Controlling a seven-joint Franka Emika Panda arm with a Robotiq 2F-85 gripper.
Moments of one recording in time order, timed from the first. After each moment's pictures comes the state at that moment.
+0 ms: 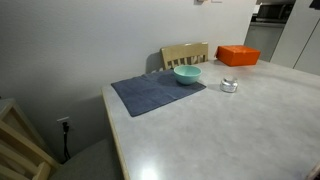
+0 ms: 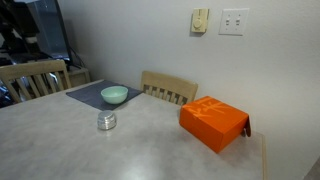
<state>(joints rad) 0.09 -0.49 0.00 -2.45 0.06 2.10 -0.13</state>
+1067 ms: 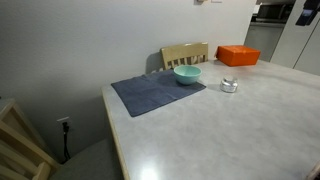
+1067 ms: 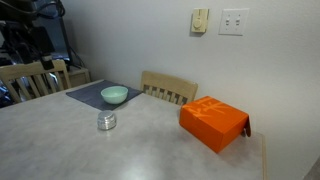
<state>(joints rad) 0.09 -0.39 -0.01 -2.47 0.06 2.19 -0.17</state>
